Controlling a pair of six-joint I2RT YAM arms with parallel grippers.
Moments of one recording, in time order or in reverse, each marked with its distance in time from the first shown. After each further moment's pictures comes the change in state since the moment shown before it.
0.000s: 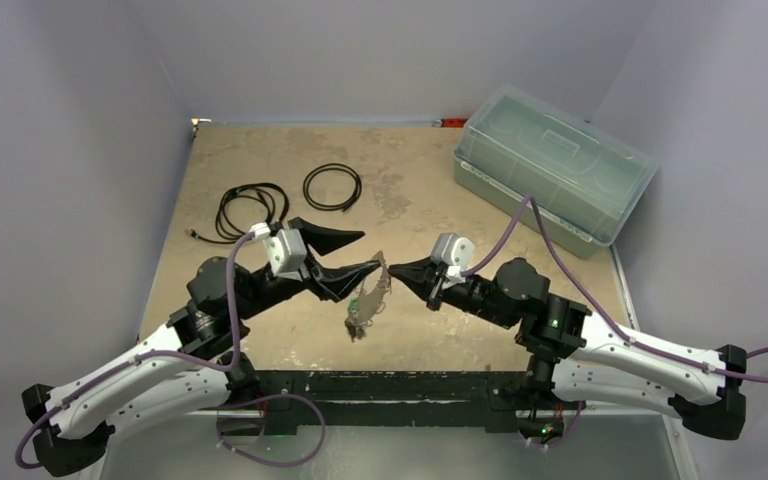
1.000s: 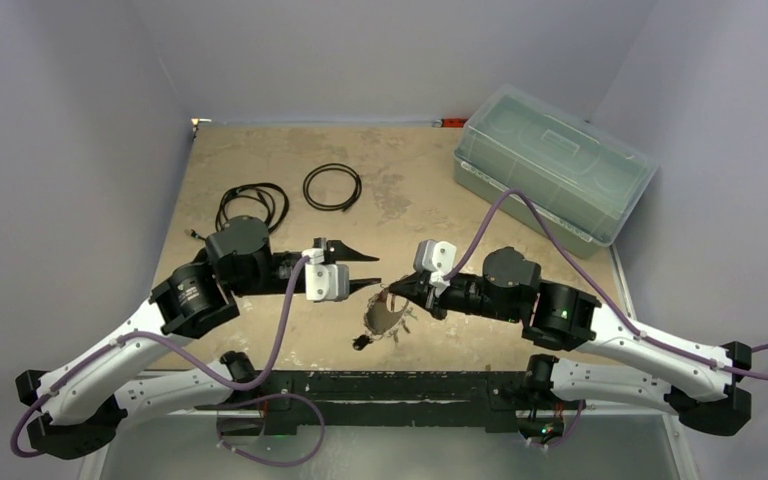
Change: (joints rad) left arm 0.000 0.176 0.405 -0.659 0.298 0.555; right arm 0.003 0.053 0.172 -0.344 -0.121 -0.042
